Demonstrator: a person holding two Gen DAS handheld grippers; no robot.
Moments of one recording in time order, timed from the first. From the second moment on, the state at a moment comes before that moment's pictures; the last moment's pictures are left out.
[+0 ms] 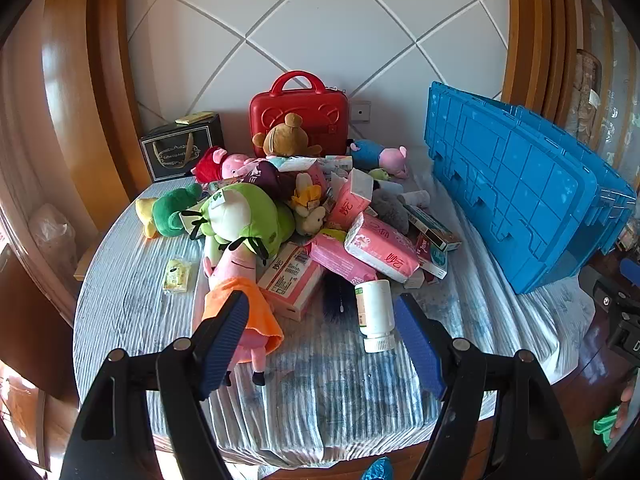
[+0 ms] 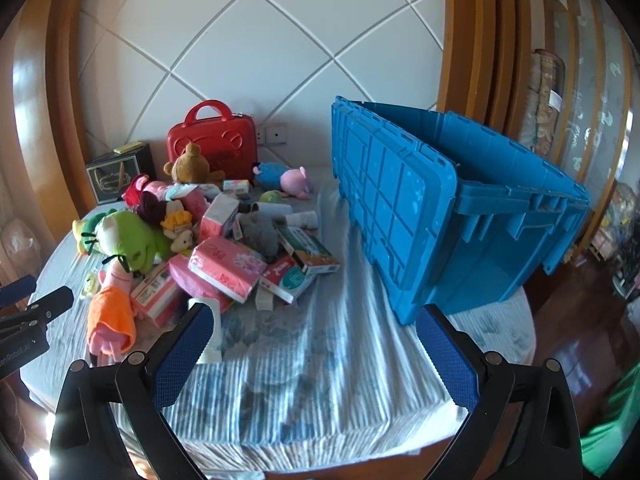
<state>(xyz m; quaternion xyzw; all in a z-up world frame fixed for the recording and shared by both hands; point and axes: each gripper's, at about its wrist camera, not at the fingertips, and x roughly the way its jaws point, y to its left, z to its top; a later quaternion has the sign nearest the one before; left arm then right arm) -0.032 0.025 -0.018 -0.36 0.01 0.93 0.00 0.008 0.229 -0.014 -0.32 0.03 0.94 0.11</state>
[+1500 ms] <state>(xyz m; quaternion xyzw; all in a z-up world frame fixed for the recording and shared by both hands) -0.207 0.082 -0.233 -0.52 0.03 0.85 0.02 -0.196 0.264 -0.233 -0.54 0.09 0.84 -0.02</state>
